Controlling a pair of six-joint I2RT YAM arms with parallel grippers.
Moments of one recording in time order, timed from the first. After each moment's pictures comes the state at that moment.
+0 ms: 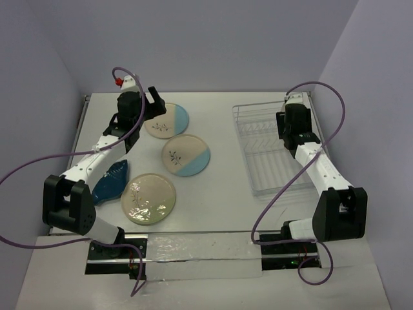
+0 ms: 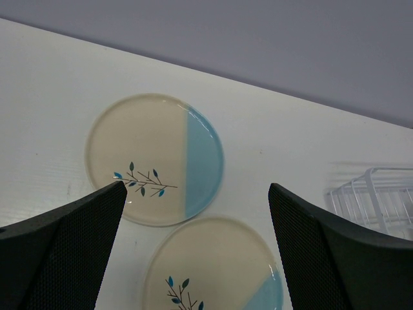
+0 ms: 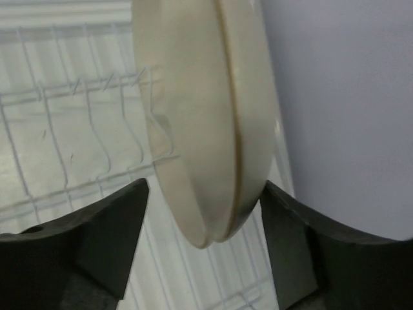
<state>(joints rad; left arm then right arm) -0.33 1.50 1.16 0.06 -0.20 -0.43 0.06 1.34 1.00 -0.20 0.44 -0.17</state>
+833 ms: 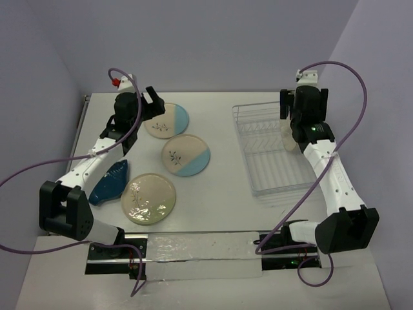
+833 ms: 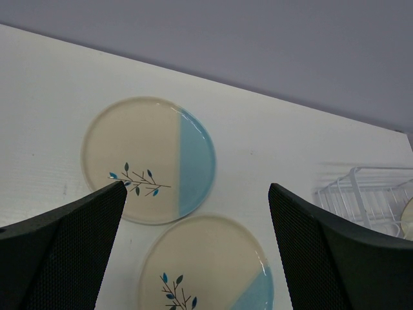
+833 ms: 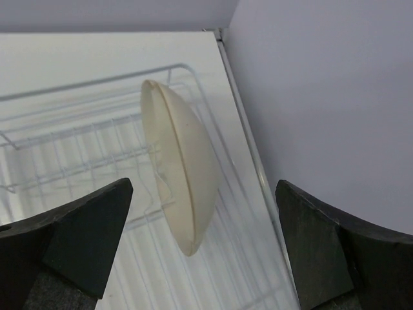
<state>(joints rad) -0.32 1.45 1.14 0.06 -0.19 -0.44 0.08 1.26 1.24 -0.35 0.46 -0.13</state>
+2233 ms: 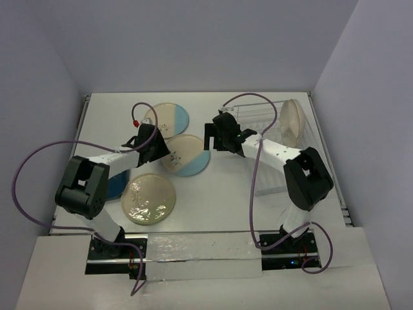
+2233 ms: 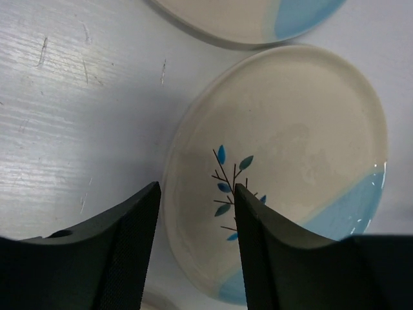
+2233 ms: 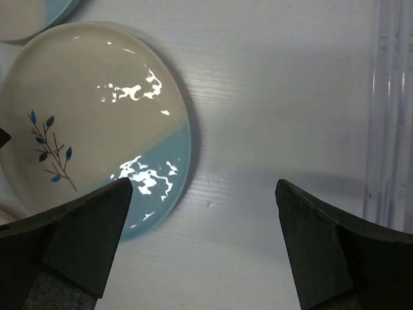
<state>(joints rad) -0.37 1.65 0.88 -0.04 -0.11 -0.67 0.60 1.72 1.19 -0.26 0.20 0.51</state>
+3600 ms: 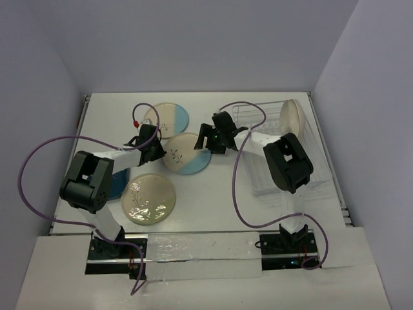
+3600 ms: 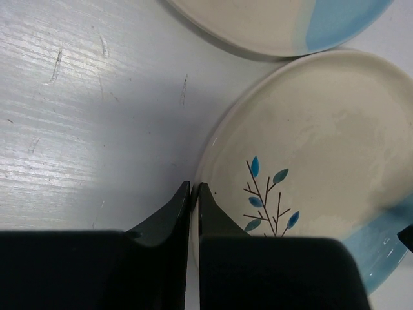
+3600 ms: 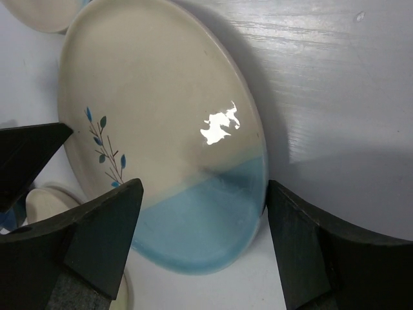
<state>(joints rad) -0.36 1.73 0.90 -0.01 -0.14 -0.66 0.53 1.99 1.29 -0.11 -0.20 0.69</state>
